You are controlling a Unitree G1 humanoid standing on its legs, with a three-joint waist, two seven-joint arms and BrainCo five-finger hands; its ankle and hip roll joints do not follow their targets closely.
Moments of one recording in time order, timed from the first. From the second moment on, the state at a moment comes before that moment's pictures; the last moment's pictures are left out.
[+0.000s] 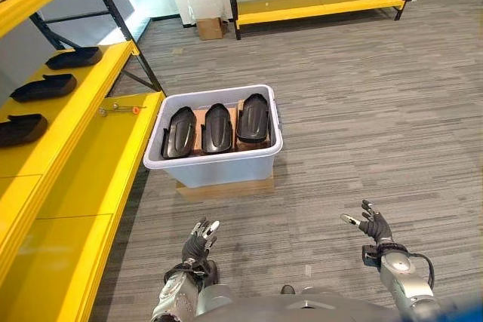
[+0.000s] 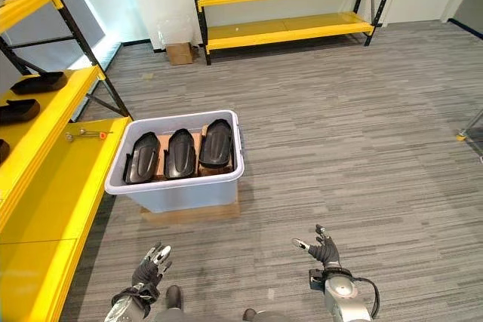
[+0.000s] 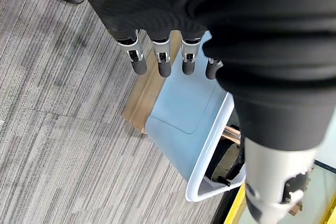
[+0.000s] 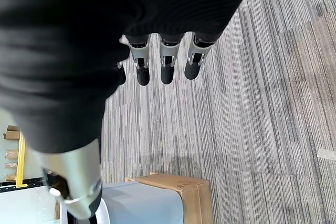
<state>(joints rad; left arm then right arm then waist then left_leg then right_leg) 0.10 0.13 -0.08 0.85 -0.73 -0.22 -0.18 0.08 -0.34 0.17 0.61 0.31 -0.09 -0.15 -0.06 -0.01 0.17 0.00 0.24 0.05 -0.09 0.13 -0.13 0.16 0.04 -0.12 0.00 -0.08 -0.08</state>
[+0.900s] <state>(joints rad) 0.05 0.24 -0.12 0.78 -0.60 -0.28 -0.11 0.06 -0.25 0.14 0.47 0.33 -0.09 -0.20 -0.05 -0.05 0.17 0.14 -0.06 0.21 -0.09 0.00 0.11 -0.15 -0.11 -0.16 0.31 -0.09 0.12</state>
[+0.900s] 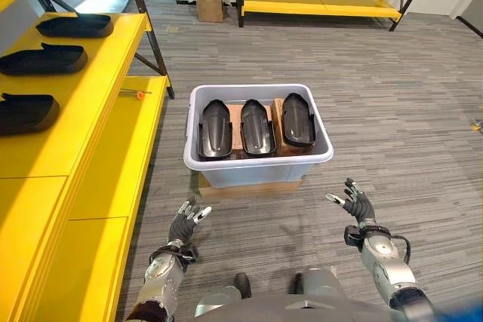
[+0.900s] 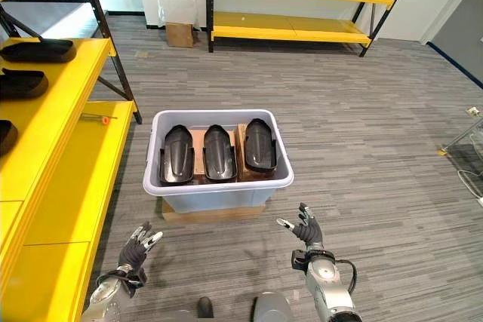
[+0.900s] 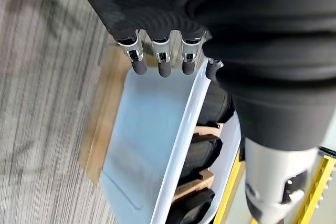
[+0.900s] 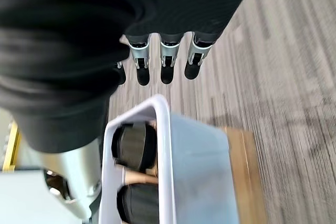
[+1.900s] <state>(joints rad) 0.05 0.14 -0.20 0.60 -0.65 -0.25 -0.11 0.06 -0.33 0.13 0.44 0.32 -0.12 -0.27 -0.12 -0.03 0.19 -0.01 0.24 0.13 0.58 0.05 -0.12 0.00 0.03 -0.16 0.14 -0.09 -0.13</state>
